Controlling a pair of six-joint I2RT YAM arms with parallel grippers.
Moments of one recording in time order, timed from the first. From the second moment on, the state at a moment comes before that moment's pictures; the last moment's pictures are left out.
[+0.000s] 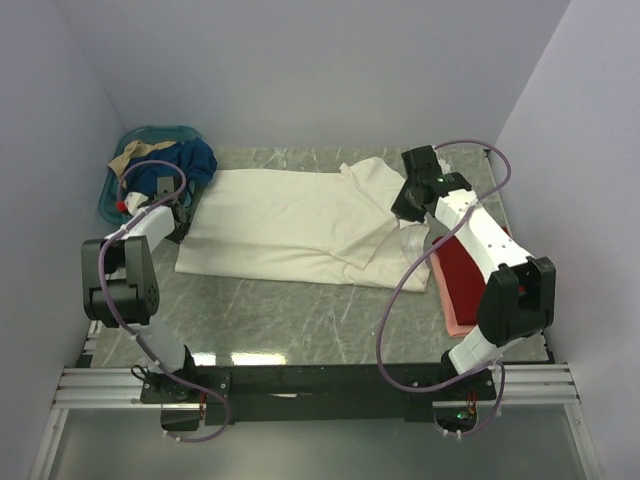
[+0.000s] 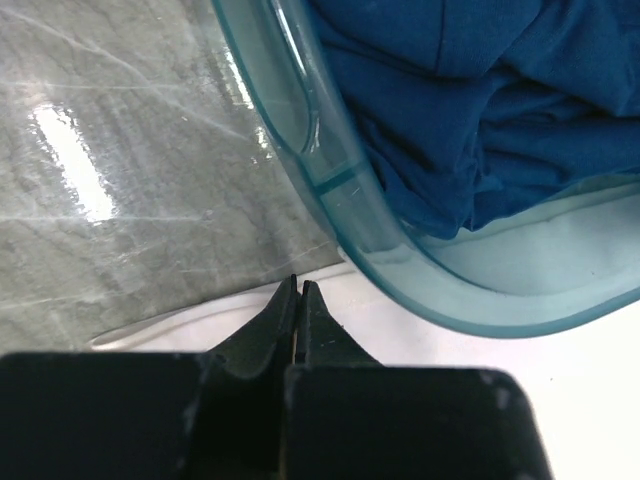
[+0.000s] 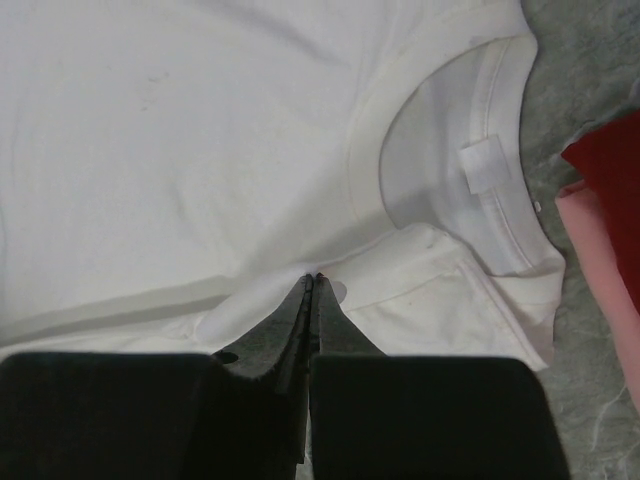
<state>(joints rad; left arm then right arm) 0.09 1.71 1.11 -0.44 -0.46 -1.12 0.27 1.59 1.39 -0.78 0.18 0.72</state>
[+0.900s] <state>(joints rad) 0.09 1.71 1.13 -0.40 -0.37 -1.05 0.24 1.64 1.41 -0.76 0.17 0.72</state>
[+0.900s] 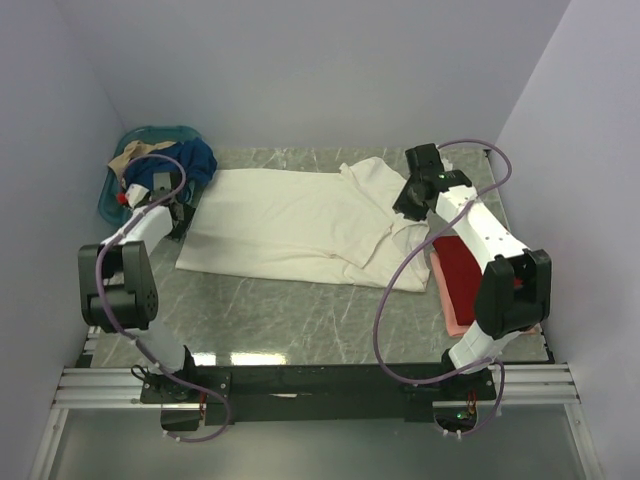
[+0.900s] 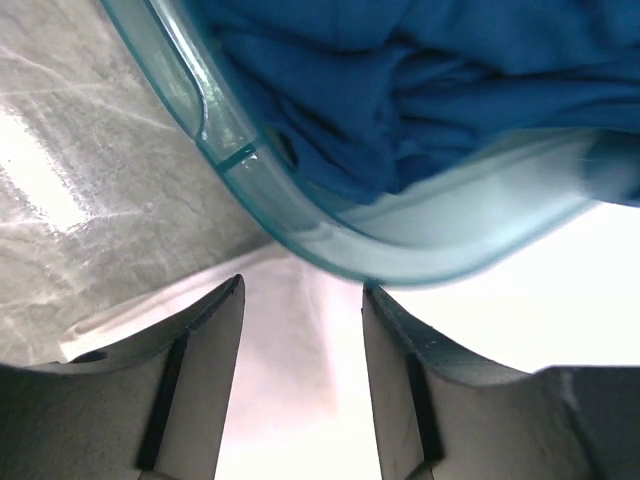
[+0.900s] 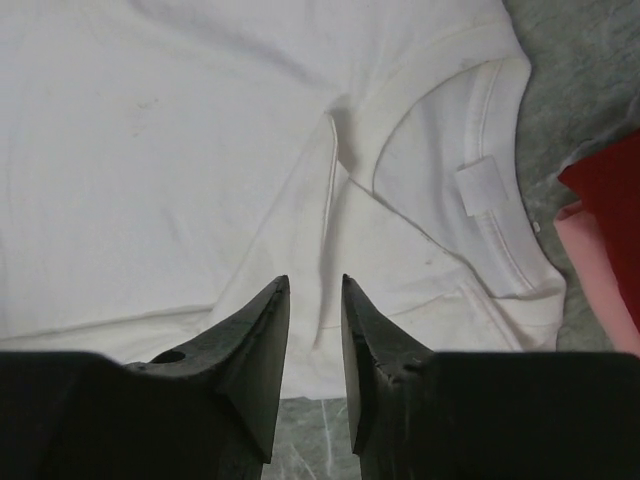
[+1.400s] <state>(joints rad) -0.05 1.35 0.82 -0.30 -0.28 -1.06 0.35 1.60 1.11 -0.61 0.07 0.72</state>
